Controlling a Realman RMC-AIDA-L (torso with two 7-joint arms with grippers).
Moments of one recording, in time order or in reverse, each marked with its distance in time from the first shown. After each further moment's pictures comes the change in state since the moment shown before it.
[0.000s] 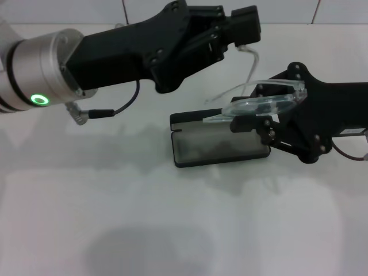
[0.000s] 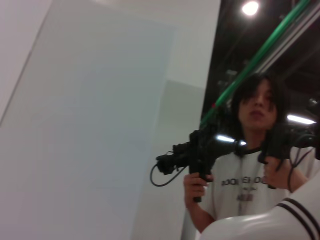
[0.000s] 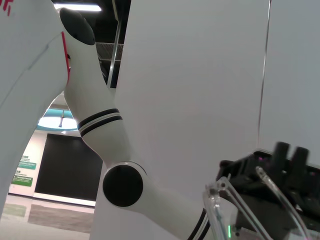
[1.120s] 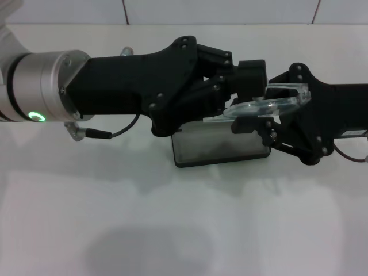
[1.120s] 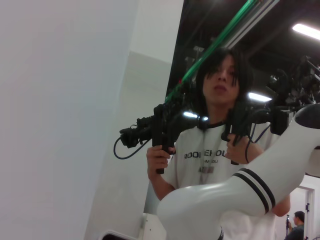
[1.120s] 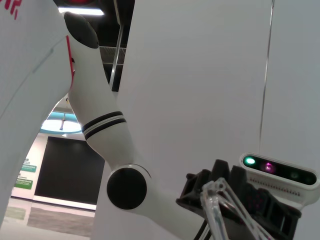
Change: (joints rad) left arm -0.015 0.010 0.025 0.001 0.074 0.083 0.006; right arm -0.005 0.002 0.000 -0.003 0.003 -0.009 -0.012
